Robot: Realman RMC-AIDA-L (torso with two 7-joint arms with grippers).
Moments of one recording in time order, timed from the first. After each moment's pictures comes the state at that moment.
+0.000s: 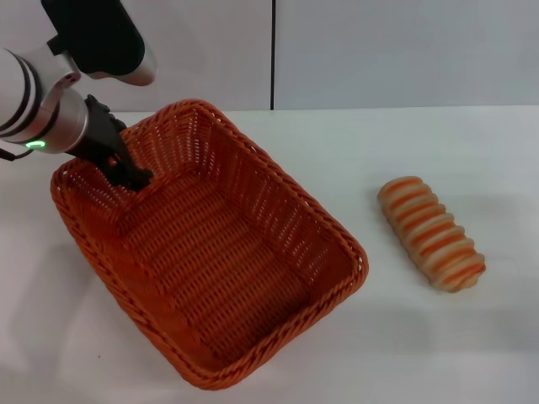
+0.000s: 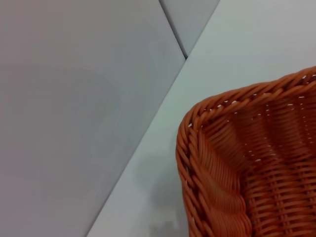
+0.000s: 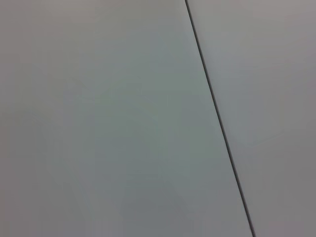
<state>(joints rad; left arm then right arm) -0.49 -2.08 1.51 1.51 2.82 1.35 -2.33 0.36 2.08 -0.54 0.12 -0.77 -1.69 0.32</state>
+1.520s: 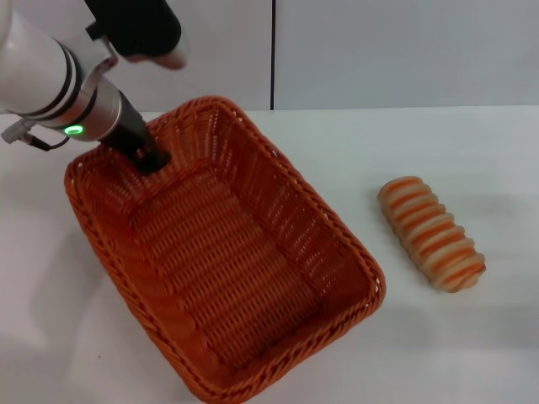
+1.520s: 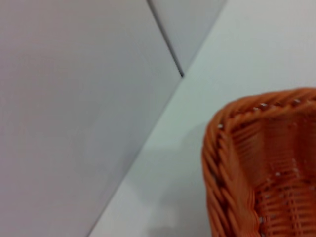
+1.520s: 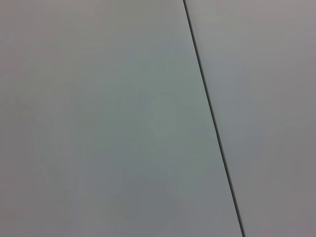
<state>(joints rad) -0.59 -2.08 1.53 1.39 2.82 1.33 -2.44 0.35 2.08 -0.53 0.10 -0.78 -1.65 0.32</state>
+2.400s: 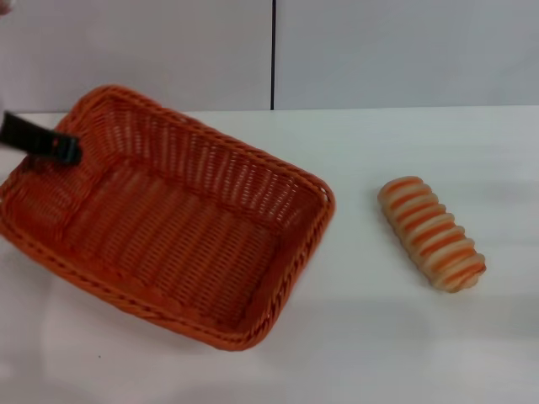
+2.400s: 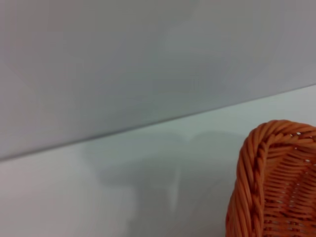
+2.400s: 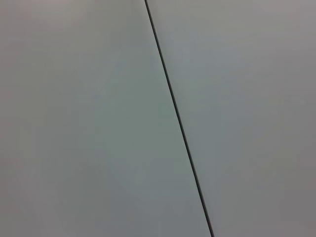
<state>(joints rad) -0.46 -2.07 1.24 1.52 2.79 1.46 -2.88 0.32 2.07 -0.52 -0.11 -0.77 -1.60 0.54</state>
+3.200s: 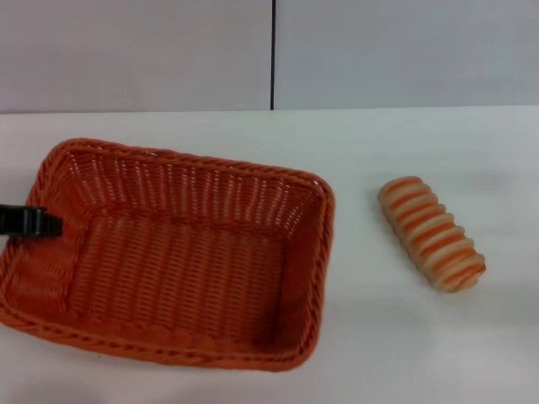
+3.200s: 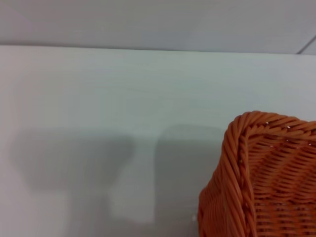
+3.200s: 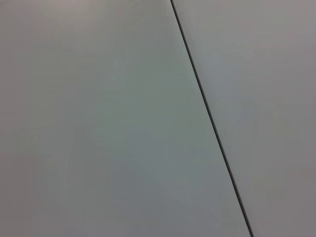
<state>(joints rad) -0.13 -2.08 1.22 1.74 2.53 1.53 -2.89 0.36 2.08 -0.55 -0.10 -0.78 -1.61 0.55</state>
